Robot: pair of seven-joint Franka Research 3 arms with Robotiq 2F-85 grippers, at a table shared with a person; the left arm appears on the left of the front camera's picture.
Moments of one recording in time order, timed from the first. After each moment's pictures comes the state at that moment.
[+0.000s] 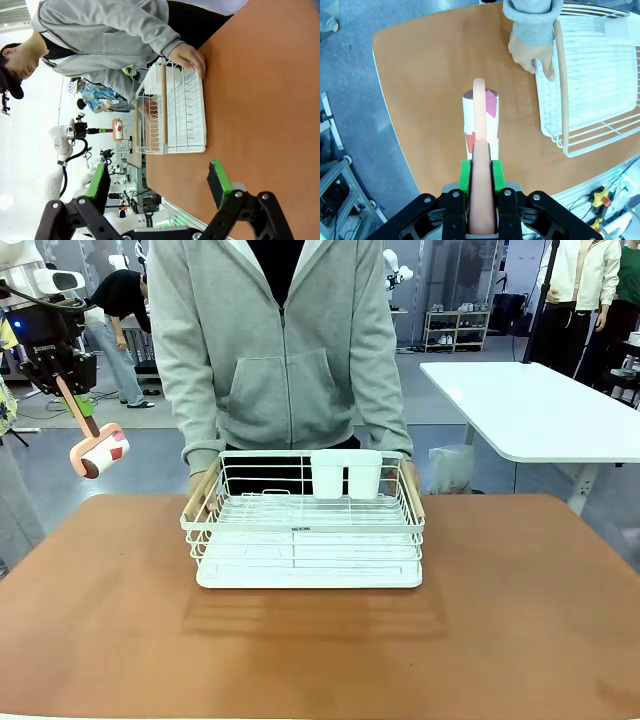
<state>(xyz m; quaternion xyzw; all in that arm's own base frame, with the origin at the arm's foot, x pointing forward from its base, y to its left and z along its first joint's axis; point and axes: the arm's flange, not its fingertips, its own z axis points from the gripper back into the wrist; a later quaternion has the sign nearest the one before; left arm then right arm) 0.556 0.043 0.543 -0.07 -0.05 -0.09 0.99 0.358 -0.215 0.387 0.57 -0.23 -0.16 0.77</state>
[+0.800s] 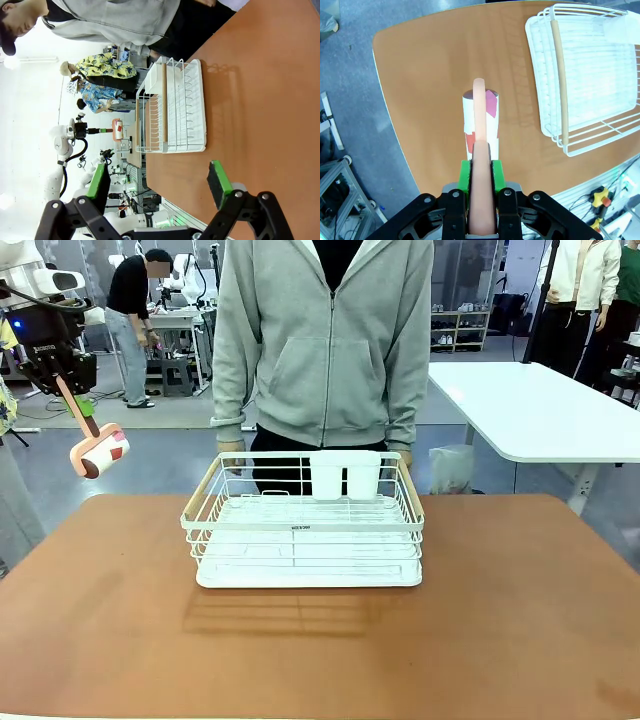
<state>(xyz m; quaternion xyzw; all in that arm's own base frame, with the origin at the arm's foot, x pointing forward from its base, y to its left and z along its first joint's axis) 0.556 0.043 0.543 -0.07 -0.05 -0.09 0.99 0.358 -0.215 0.387 0.57 -0.23 -0.16 0.77</state>
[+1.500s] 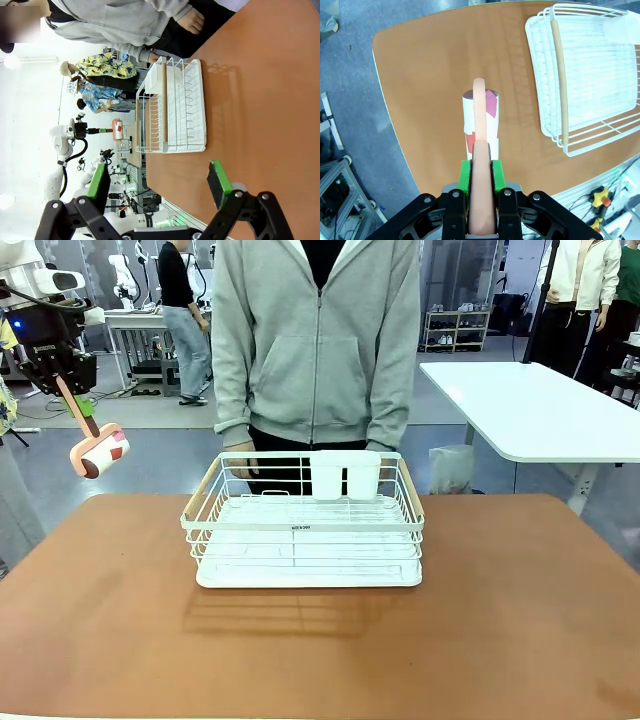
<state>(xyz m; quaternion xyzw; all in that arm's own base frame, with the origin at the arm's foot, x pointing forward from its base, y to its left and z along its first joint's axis) 0.556 0.043 0.542 -0.07 -0.05 -0.09 0.99 0.358 -0.215 0.387 0.57 -0.23 -0.16 0.77</state>
